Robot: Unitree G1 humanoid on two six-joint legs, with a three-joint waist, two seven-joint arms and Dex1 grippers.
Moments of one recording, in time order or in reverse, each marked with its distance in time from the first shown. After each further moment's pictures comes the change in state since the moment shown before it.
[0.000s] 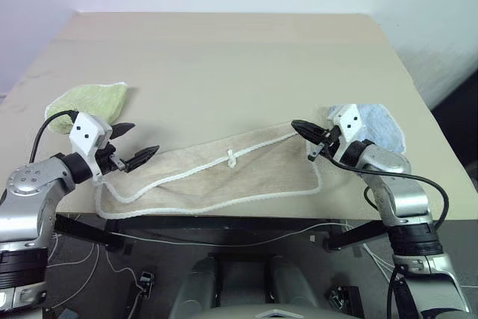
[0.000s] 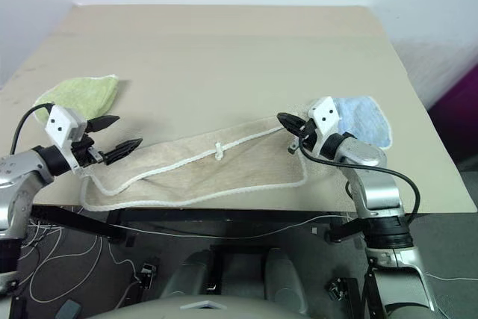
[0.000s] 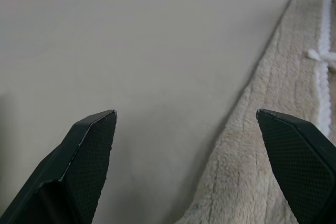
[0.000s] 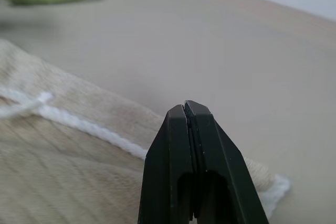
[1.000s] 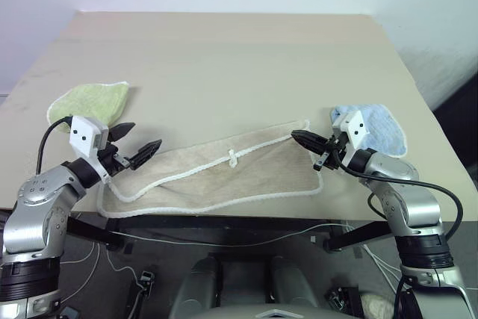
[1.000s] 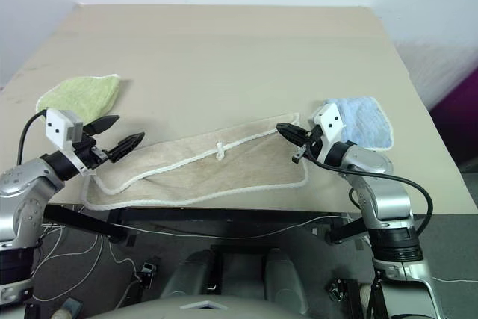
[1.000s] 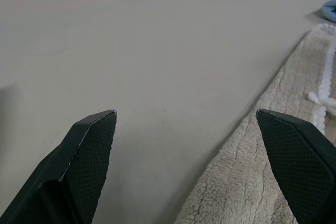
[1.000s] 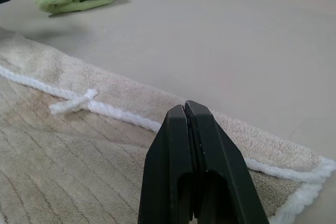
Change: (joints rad) left arm 0.014 -0.124 0.036 -0.065 -0.088 0.063 0.126; right arm 0.107 -0.008 -0.073 -0.176 0.170 0.218 0.052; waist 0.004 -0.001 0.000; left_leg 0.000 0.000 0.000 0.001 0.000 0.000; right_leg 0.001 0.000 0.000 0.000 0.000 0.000
